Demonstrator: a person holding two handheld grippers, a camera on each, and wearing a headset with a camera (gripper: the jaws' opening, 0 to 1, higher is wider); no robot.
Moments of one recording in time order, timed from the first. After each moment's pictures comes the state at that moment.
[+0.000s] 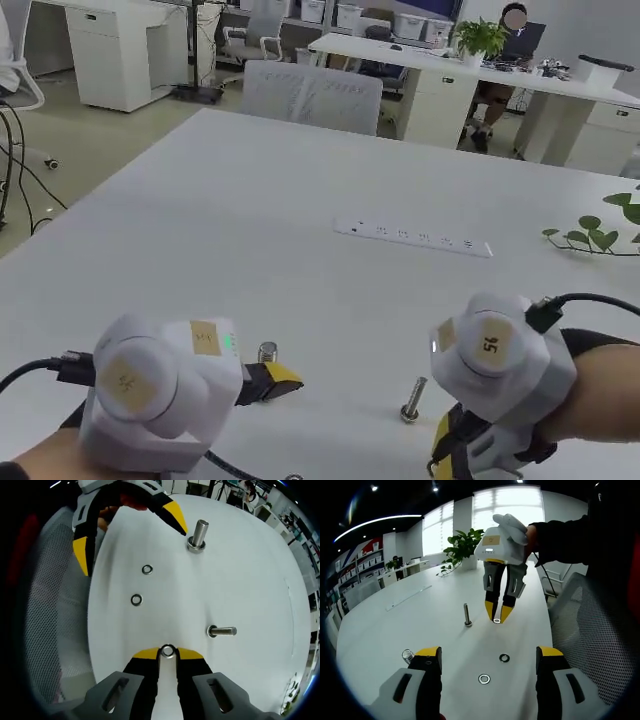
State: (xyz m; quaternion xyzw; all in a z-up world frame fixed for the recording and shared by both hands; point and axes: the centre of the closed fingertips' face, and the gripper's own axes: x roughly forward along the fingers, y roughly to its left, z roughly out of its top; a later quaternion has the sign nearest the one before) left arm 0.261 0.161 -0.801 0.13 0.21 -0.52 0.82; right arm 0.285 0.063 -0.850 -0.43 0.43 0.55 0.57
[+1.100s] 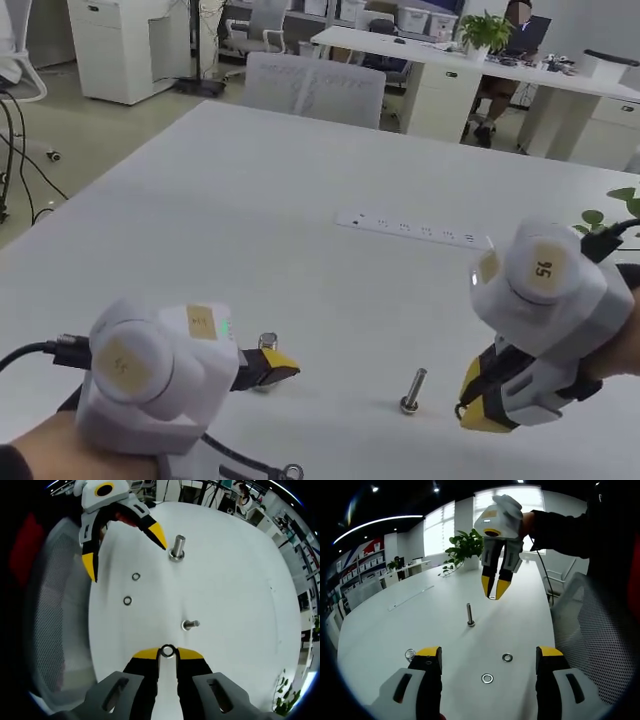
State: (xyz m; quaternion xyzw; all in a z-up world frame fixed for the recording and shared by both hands) left arm 0.263 0.165 -0.801 0.13 0.20 -0.51 0.82; right arm 0.309 0.052 -0.801 -0.44 0.42 0.53 0.59
